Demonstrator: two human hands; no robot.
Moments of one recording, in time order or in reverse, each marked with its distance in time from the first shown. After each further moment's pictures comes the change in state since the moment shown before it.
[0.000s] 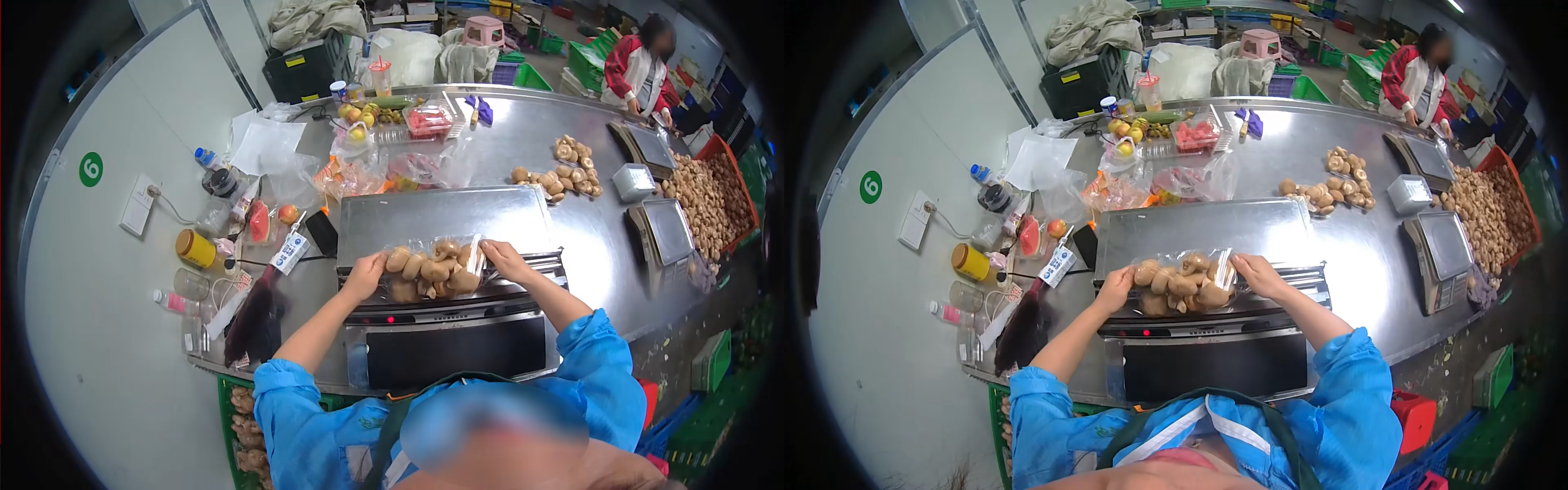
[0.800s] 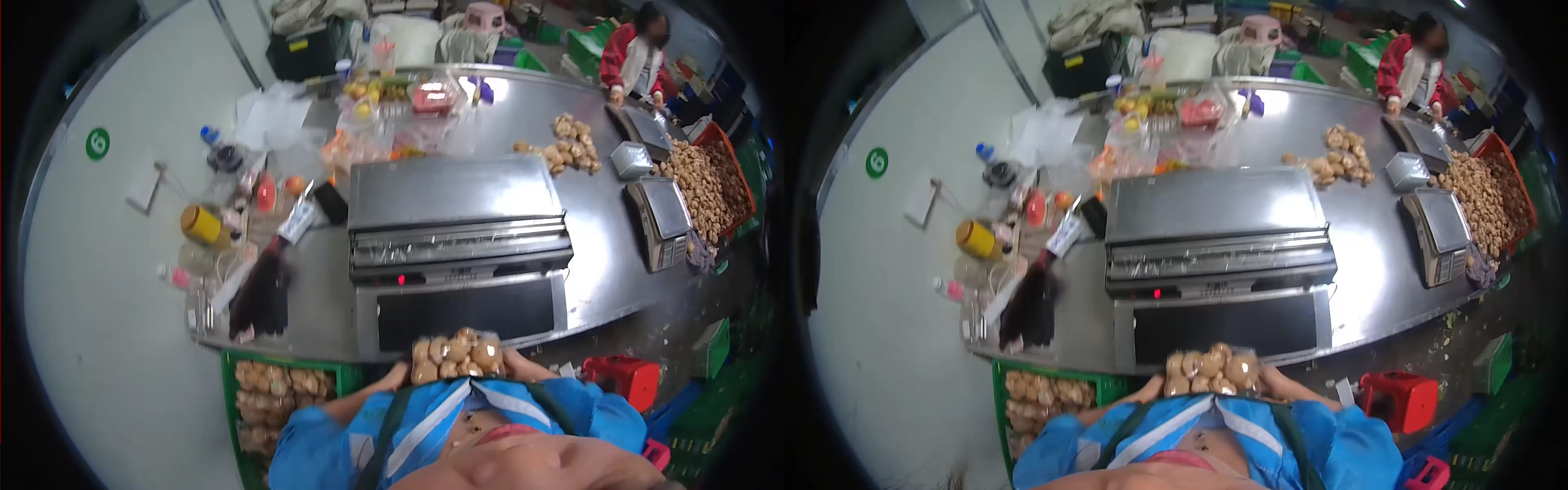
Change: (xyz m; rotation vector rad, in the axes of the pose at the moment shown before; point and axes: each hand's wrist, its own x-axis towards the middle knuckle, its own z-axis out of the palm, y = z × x) left_hand -0.268 -0.079 0.164 -0.754 -0.164 -0.690; right_hand -0.270 0.114 0.185 1.206 -0.024 1.031
